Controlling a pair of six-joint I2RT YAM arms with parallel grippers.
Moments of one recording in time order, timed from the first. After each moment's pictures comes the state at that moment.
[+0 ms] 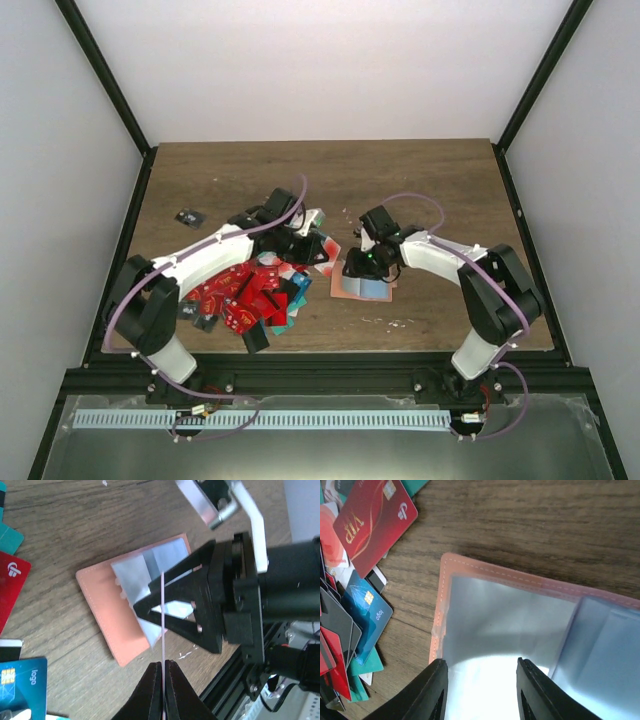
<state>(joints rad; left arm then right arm) -0.64 1.62 1.15 -0.50 0.52 -0.45 0.55 1.66 0.98 -0.49 -0.33 0.50</state>
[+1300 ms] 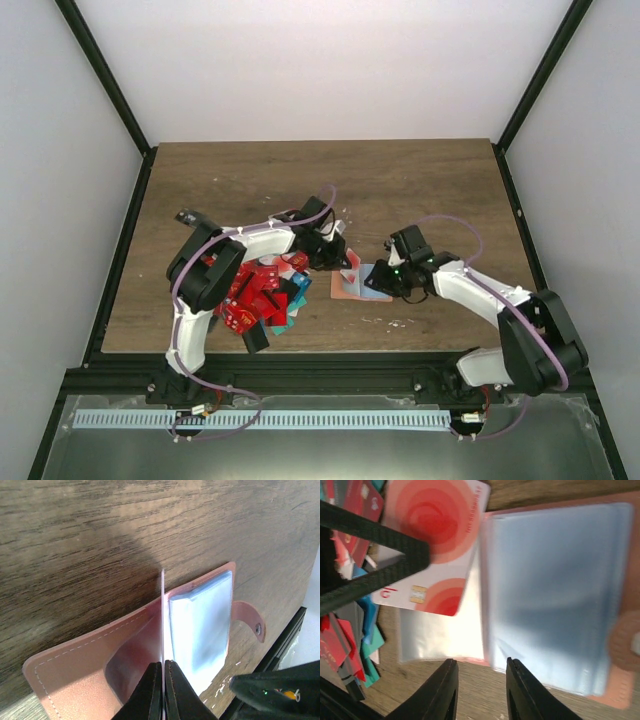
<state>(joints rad) -0.68 2.06 1.33 -0.33 0.62 -0.70 0.46 1.36 0.68 -0.38 -0.37 0.66</state>
